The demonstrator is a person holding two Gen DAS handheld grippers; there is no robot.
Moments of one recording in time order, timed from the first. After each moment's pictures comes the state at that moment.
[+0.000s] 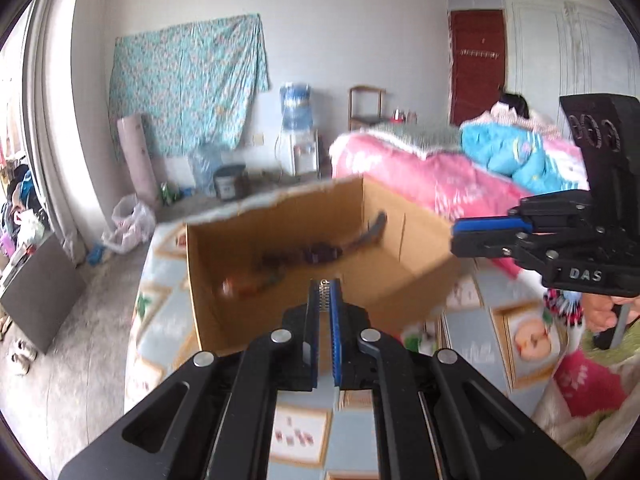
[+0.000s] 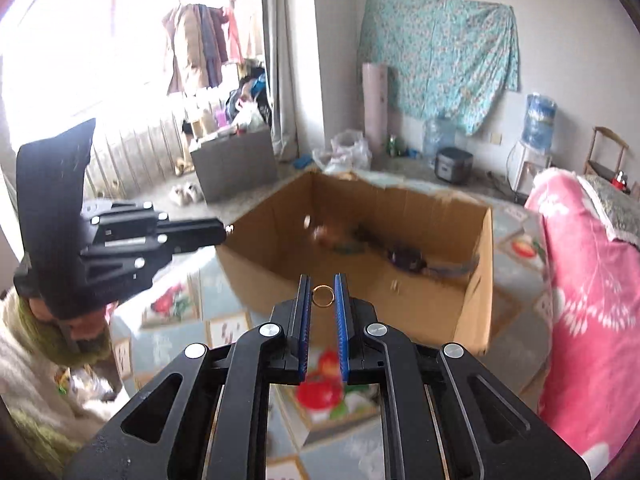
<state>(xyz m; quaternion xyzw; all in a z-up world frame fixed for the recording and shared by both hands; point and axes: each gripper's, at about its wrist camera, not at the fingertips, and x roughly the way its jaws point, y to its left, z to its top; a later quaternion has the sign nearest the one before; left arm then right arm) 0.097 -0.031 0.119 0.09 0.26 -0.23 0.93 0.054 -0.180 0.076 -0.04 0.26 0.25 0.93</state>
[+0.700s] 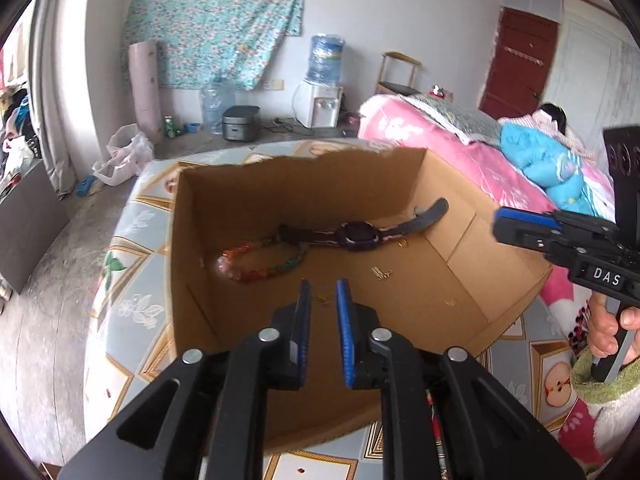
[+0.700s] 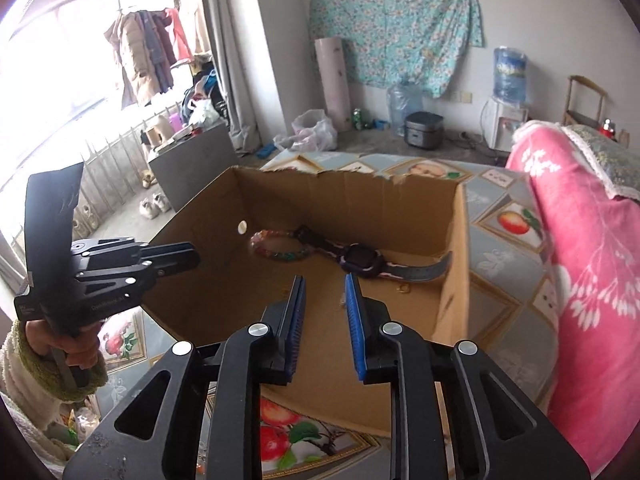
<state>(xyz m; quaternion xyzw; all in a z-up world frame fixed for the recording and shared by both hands) 0.196 -0.018 0.075 0.02 0.37 -0.20 0.91 0.139 -0.208 0.048 0.01 0.32 0.19 0.93</state>
